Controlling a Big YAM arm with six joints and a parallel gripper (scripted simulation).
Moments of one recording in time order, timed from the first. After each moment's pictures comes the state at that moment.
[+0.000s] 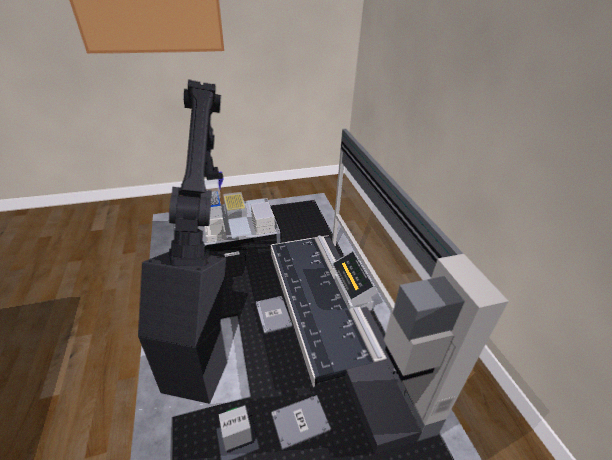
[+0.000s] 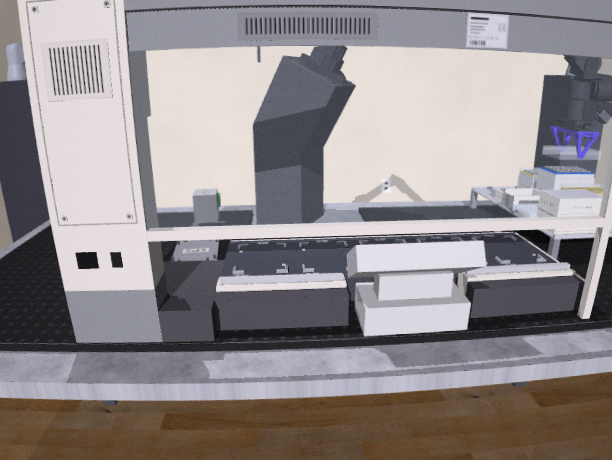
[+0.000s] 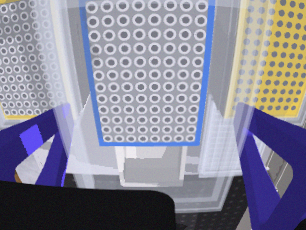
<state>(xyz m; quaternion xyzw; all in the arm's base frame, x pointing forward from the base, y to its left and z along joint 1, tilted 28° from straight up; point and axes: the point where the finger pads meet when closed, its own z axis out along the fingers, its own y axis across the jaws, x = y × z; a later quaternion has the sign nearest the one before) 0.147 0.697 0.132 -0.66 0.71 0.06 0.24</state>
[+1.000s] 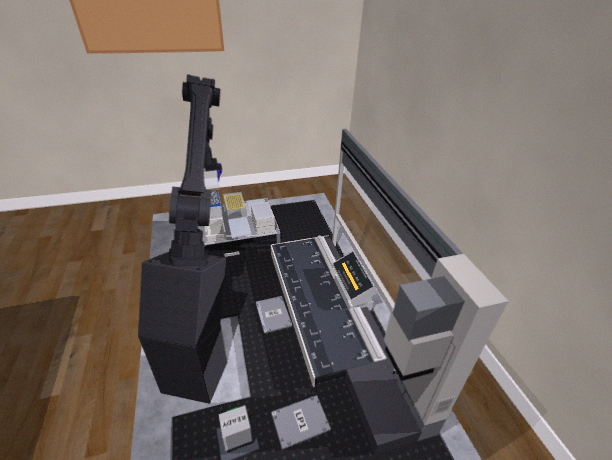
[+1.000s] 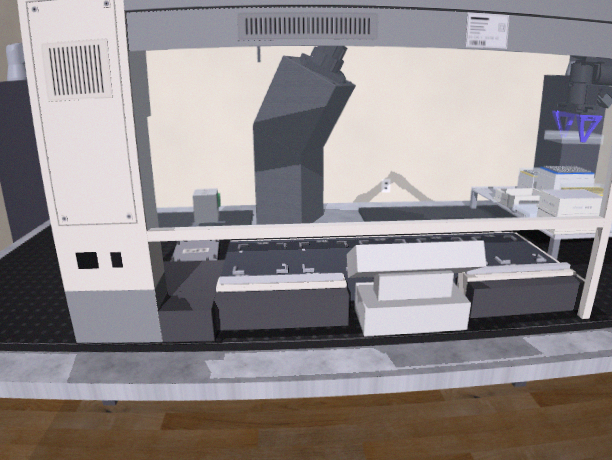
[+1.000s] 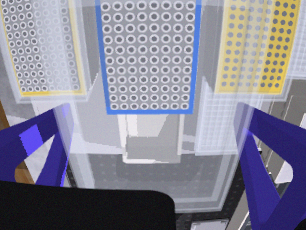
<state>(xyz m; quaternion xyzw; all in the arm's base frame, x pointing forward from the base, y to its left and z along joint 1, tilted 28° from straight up) 0.136 0.680 0.170 -0.66 0.71 0.06 0.24</state>
